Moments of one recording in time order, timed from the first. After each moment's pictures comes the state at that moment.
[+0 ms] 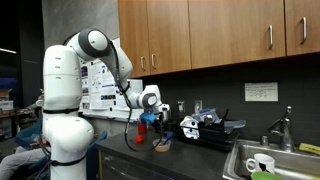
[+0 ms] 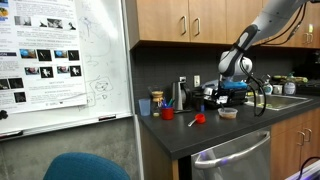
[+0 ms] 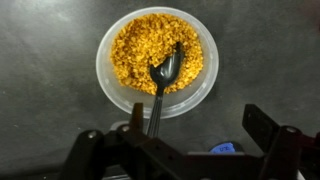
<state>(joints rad) -0.04 0.00 -0.03 -2.44 -0.03 2.67 0.24</state>
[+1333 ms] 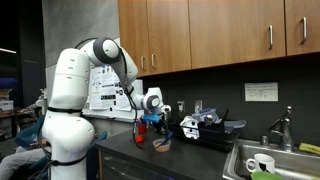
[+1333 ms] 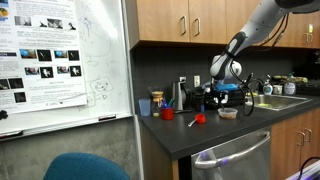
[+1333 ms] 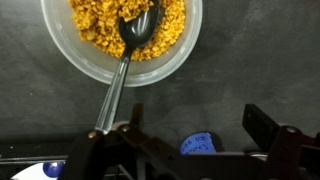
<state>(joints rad) -0.01 0.15 -0.01 -2.28 -0.03 2.67 0.15</state>
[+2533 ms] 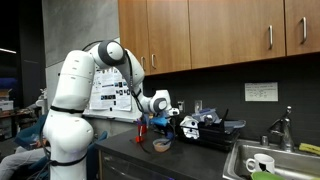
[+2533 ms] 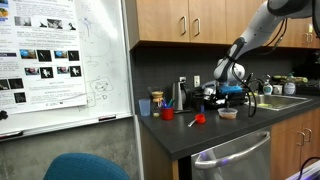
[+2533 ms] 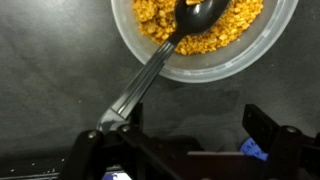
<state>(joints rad) -0.06 0.22 -0.07 -2.24 -0.03 2.67 0.14</state>
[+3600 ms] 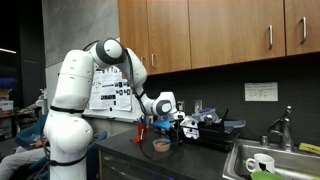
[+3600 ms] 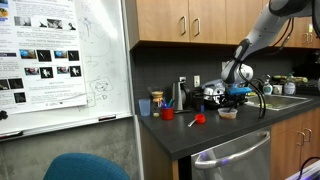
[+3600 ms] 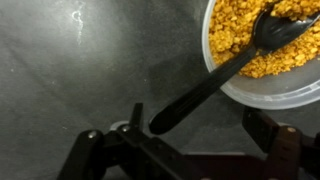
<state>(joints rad) -0.08 0.21 -0.14 -2.29 -0.03 2.67 0.15</state>
